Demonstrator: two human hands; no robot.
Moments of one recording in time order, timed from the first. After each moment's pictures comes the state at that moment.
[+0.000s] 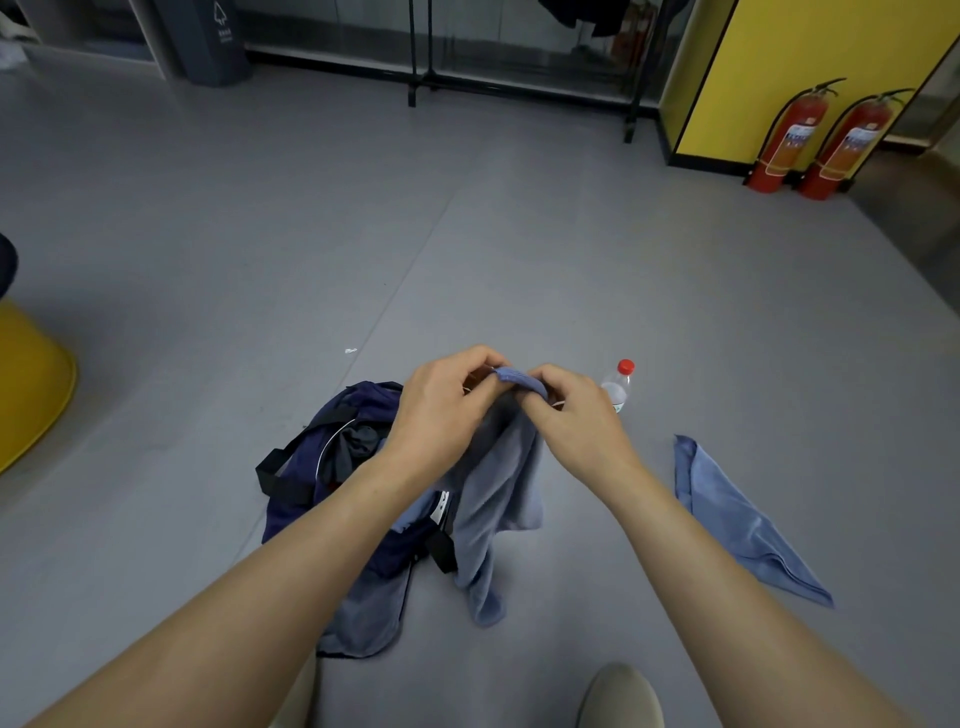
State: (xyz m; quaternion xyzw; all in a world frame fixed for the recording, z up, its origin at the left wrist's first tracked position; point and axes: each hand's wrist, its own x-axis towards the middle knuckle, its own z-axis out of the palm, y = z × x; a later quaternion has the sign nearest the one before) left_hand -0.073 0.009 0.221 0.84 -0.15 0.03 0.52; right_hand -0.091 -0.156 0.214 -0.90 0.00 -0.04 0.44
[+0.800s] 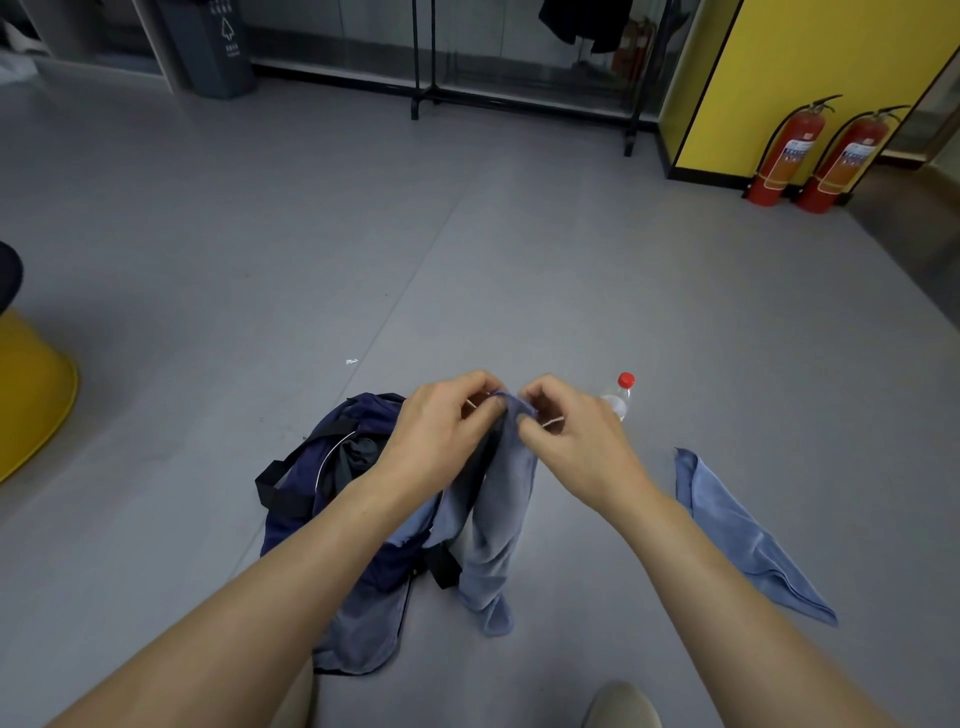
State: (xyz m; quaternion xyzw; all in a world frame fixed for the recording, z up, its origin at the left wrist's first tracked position) left_hand -0.069 0.016 0.218 0.88 -0.15 0.03 0.44; right_hand -0.101 -0.159 0.226 -0.92 -0.05 -0.06 0.39
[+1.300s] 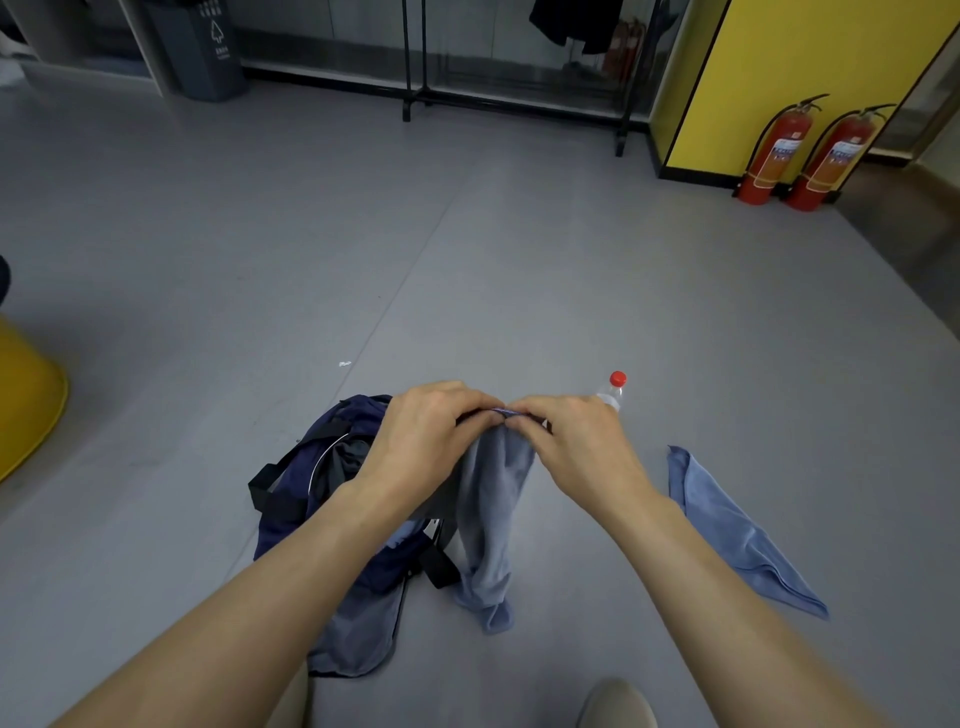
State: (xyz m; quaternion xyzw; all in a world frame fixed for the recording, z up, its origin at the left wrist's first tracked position) left_hand -0.066 0.021 0.205 0.90 -0.25 0.11 0.34; right_hand -0.104 -0.164 0.232 -0.96 -0.09 -0.10 0.22
